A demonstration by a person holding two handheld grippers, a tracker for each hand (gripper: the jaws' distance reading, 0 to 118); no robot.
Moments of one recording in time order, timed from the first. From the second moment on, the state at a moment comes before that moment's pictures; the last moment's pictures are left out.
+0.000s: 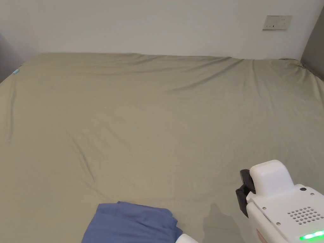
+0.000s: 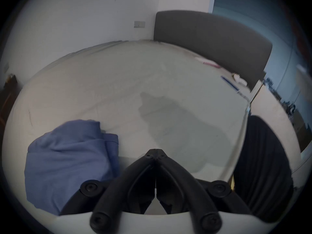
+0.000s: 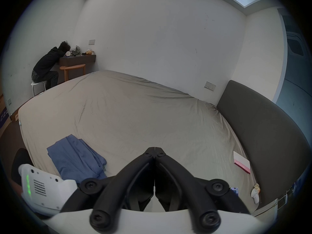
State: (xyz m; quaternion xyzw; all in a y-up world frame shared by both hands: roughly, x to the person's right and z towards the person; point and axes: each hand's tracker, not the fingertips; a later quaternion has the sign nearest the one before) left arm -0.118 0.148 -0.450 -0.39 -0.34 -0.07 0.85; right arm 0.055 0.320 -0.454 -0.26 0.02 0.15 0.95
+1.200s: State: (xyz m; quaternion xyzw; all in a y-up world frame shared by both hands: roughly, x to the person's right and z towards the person) left arm -0.369 0.061 -0.579 -0.55 -0.25 0.46 0.66; right arm -0.041 0.128 -0.517 -0.50 0.27 0.12 0.81
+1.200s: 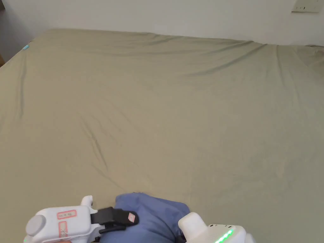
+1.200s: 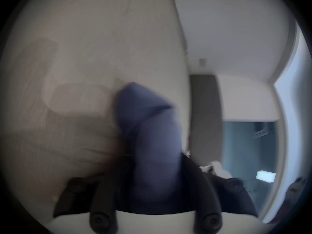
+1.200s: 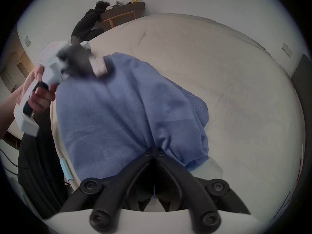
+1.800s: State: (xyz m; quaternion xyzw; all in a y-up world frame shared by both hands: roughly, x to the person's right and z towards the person) left arm -0.326 0.165 -0.530 -0.46 -0.13 0.07 0.87; right arm -0.001 0.274 -0.511 -0.27 0.09 0.17 0.94
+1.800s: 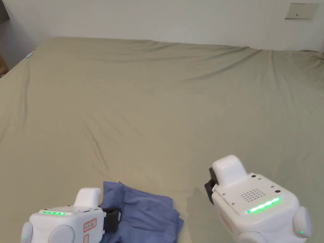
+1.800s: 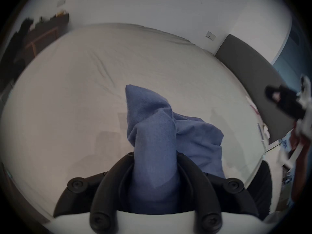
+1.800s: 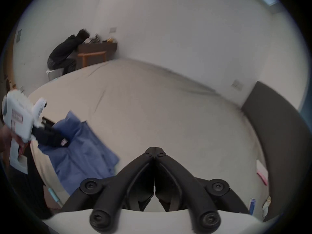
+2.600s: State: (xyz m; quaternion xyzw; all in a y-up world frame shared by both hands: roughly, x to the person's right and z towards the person) left arm -0.571 0.149 -0.558 -0.45 0.16 -0.13 0.87; right arm -0.049 0.296 -0.506 -0.23 0.05 0.16 0.96
